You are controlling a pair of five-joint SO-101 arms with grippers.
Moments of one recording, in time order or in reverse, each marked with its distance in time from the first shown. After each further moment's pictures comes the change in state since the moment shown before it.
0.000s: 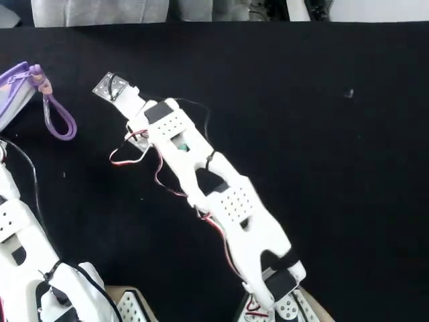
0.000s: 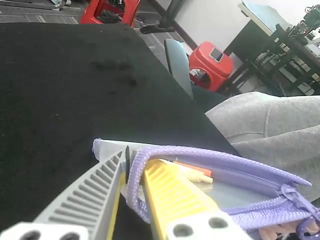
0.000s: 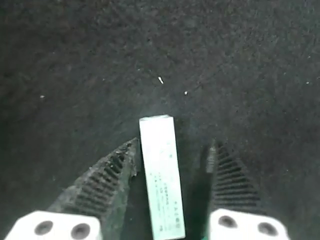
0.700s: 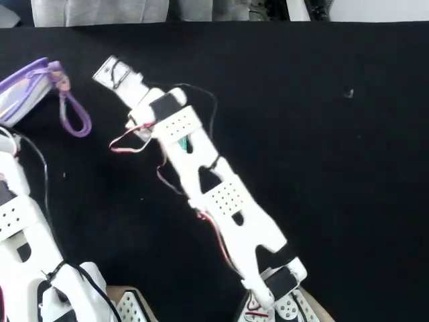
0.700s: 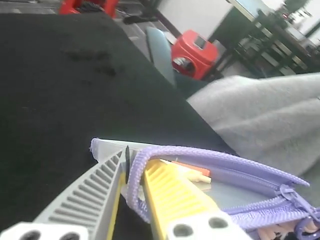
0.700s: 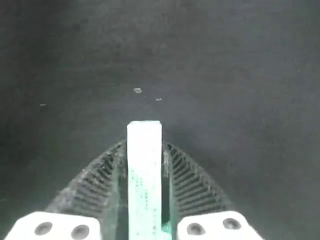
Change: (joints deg) left arm 5.5 0.0 0.0 0.0 0.0; right arm 1.9 16.0 -42.7 21.6 0.2
